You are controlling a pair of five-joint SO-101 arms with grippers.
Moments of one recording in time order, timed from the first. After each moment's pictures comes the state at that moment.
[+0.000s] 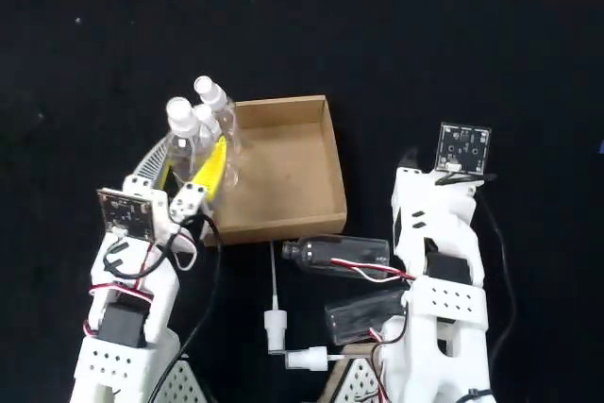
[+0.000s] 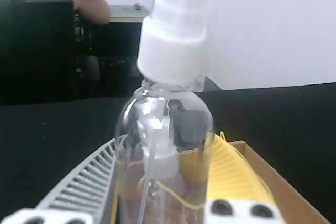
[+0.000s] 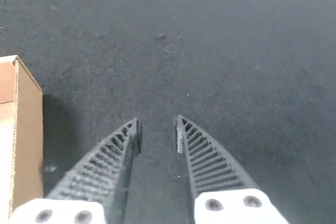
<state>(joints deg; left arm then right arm) 6.3 -103.5 96.5 15.5 1.2 11.3 -57.5 84.0 12.3 2.6</state>
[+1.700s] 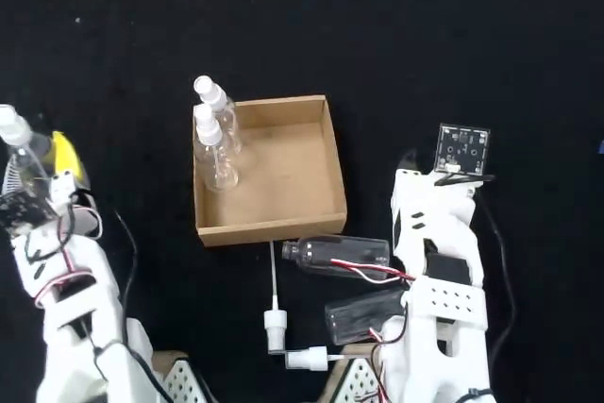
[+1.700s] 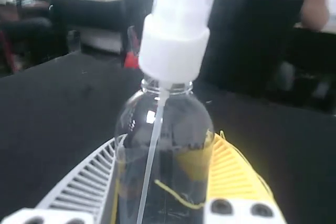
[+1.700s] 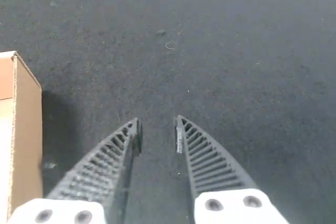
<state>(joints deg) -35.2 -44.3 92.5 -39.4 1.2 11.3 -57.4 84.4 12.3 2.6</state>
